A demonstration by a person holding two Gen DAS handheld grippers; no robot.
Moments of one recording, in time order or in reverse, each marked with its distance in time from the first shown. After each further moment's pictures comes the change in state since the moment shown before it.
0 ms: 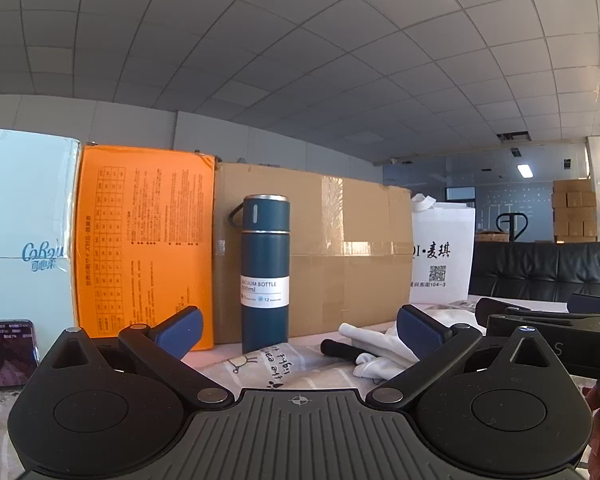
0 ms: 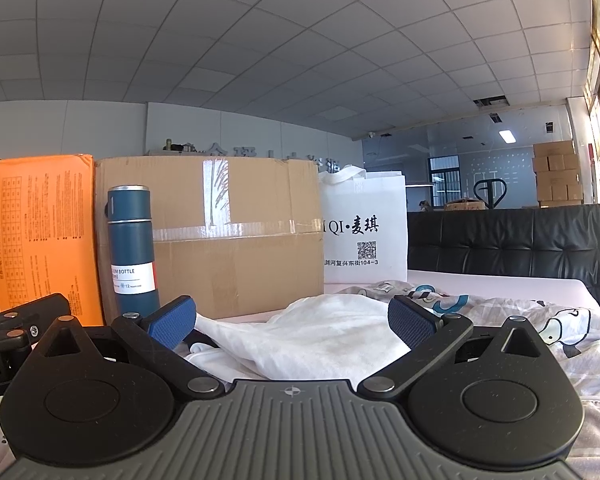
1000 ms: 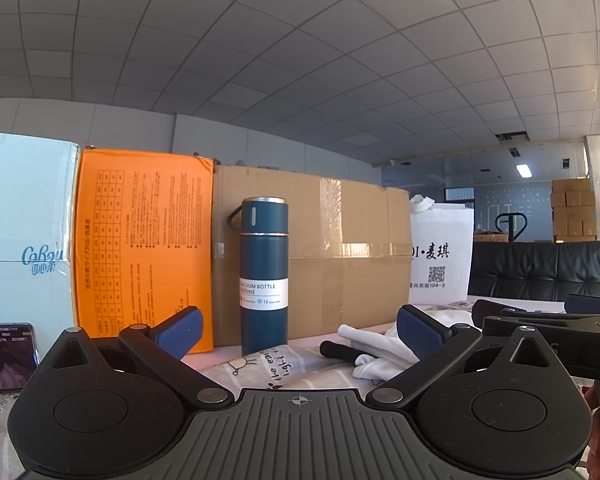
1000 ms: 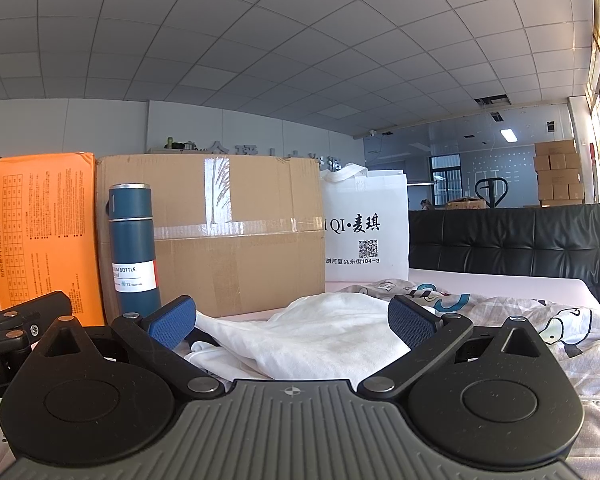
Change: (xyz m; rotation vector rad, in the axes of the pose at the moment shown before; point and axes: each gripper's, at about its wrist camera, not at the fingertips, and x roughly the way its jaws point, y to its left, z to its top) left arm -0.002 0.000 0.000 0.006 -0.008 -0.004; right arm 0.000 0.000 0.000 -0.002 0.005 0.004
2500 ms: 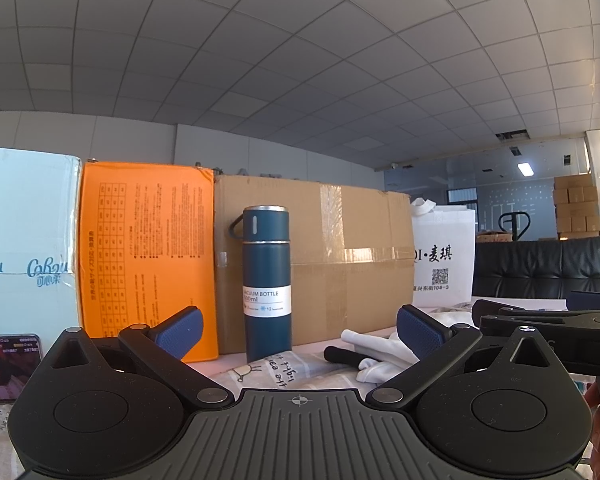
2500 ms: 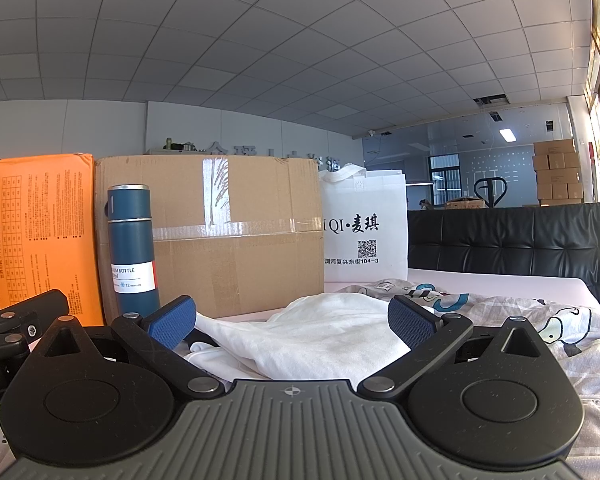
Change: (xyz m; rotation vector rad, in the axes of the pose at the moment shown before) left arm -0.004 -0.004 0.000 0.030 -0.021 0.016; right arm 0.001 0.000 0.000 0.003 -0.001 0.001
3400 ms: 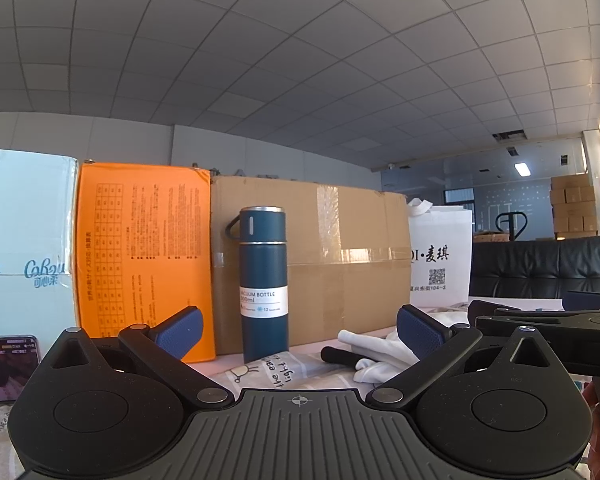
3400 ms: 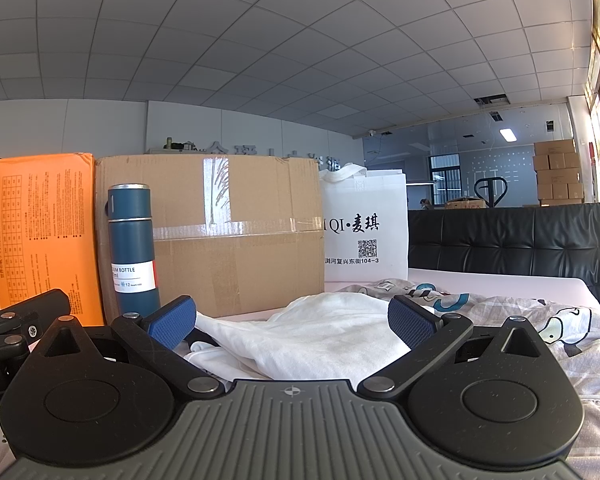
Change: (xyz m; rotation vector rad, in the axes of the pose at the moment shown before) left arm 0.000 0.000 0.000 0.001 -0.001 -0.008; right arm 0.000 0.000 0.000 -0.001 0.001 -0.001
